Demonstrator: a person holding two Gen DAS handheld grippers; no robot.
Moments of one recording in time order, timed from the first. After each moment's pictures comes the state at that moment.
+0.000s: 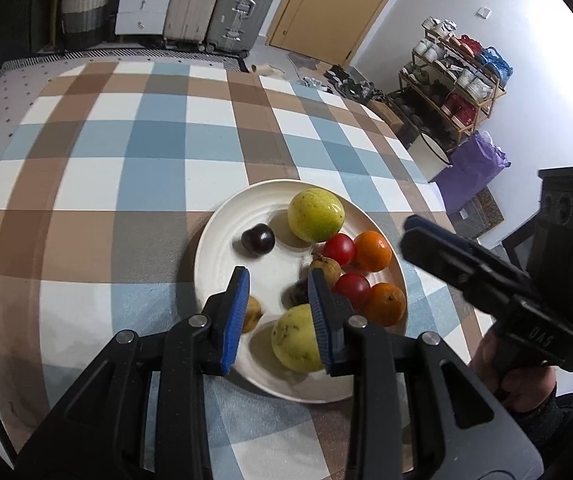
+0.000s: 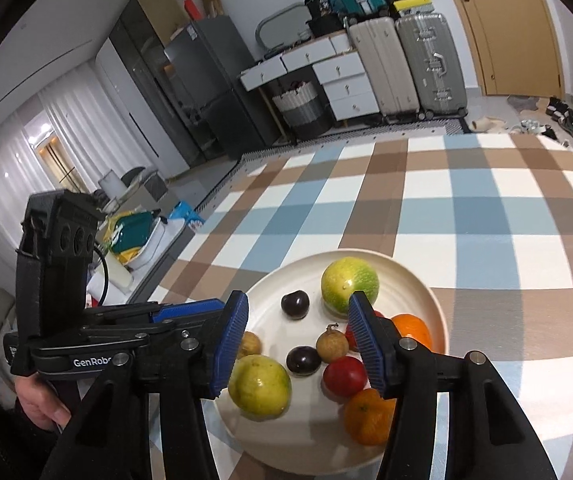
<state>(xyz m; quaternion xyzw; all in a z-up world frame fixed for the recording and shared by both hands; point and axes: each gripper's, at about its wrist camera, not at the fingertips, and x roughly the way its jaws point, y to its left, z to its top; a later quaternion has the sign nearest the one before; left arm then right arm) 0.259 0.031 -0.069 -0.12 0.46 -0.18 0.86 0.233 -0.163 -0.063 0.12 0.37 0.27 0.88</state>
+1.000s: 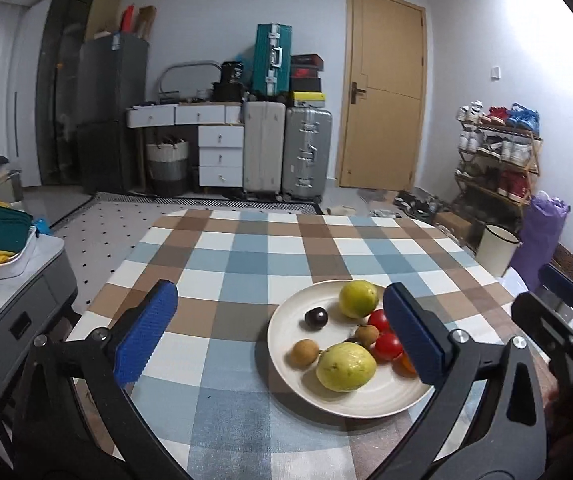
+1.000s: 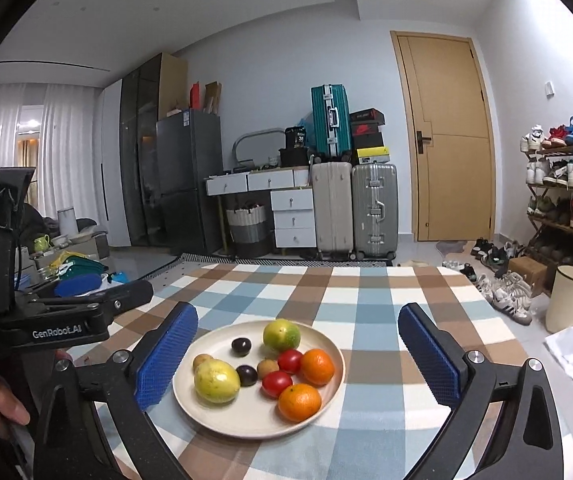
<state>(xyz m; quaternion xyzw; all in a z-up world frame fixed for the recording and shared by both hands) 0.124 0.021 -0.022 -0.03 0.19 -0.01 0.98 0.094 -0.188 -0.039 0.03 0.12 0.14 0.98</state>
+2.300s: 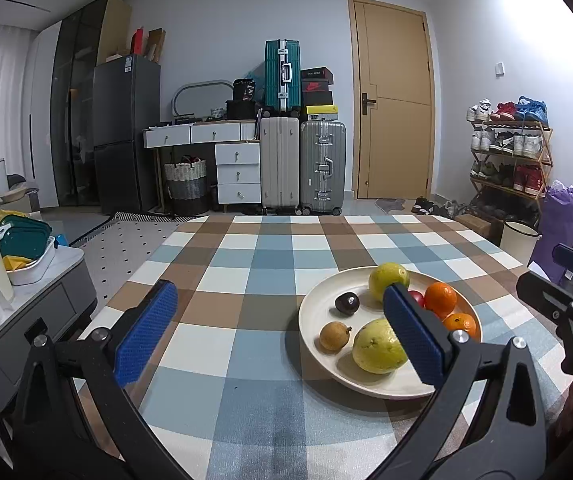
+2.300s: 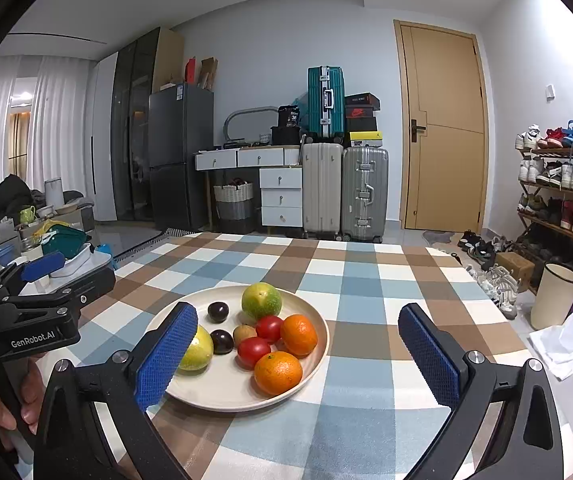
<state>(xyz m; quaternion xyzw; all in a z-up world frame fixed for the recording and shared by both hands) 0.120 0.029 -0.068 0.00 0.16 0.02 0.99 0.103 -0.181 -0.071 -0.01 0.15 0.11 0.98</state>
